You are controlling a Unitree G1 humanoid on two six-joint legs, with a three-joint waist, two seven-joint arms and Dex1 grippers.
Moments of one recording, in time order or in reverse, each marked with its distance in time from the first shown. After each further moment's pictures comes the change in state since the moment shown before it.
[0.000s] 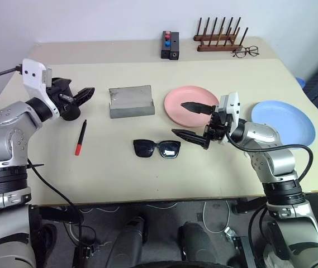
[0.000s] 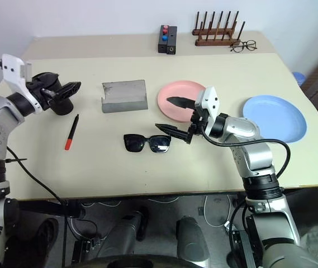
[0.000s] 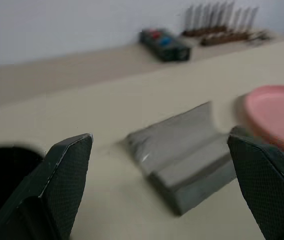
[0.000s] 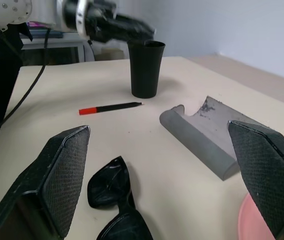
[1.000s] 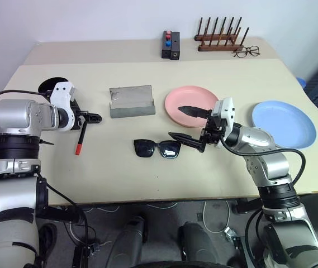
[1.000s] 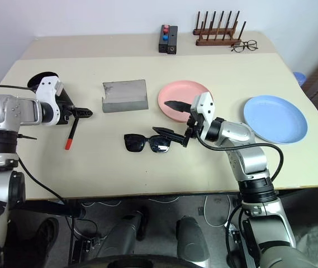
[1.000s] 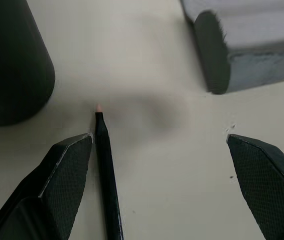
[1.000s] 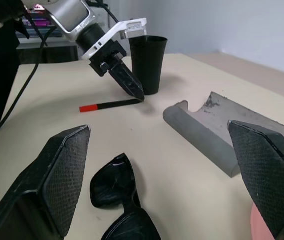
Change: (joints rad) left arm -0.328 0.034 -0.249 0.390 0.095 0.492 0.038; right arm 0.030 0.026 0.008 -0.006 -0.024 -0.013 -0.028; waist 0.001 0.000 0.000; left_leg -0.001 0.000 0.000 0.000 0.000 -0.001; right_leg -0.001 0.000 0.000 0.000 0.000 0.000
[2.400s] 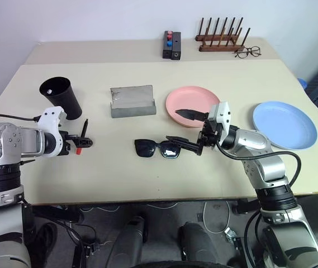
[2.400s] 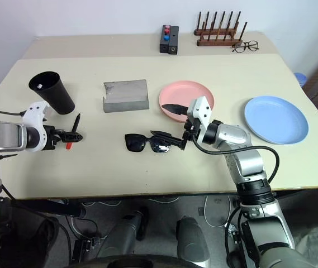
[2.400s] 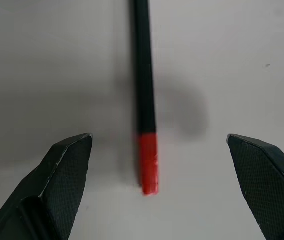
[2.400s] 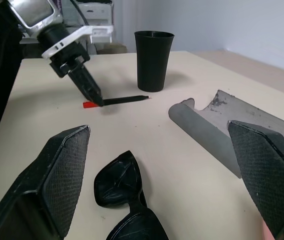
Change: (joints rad) left arm 0.312 0.058 0.213 -0.421 -0.237 0.346 0.193; right arm 0.018 0.010 0.025 0.003 -0.024 -0.035 -0.002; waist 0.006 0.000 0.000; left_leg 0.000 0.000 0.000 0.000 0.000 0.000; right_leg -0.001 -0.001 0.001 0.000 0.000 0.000
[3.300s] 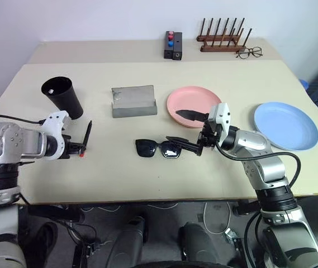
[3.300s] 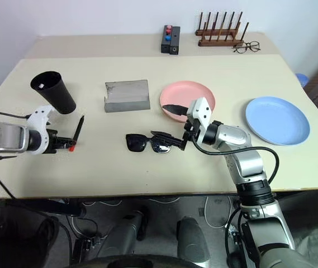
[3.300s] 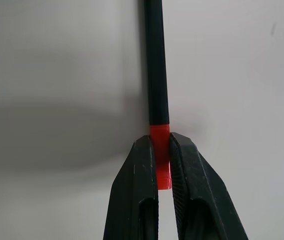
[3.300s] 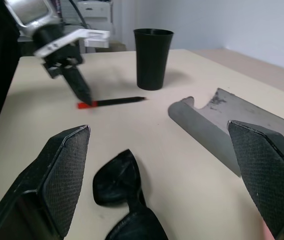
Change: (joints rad) left arm 0.048 0.136 -0.121 -0.036 -0.083 0.000 -0.059; right arm 0.003 -0.001 0.000 0.000 -0.010 -0.004 -0.007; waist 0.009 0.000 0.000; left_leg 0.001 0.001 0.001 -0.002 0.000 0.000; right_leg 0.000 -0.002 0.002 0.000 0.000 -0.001
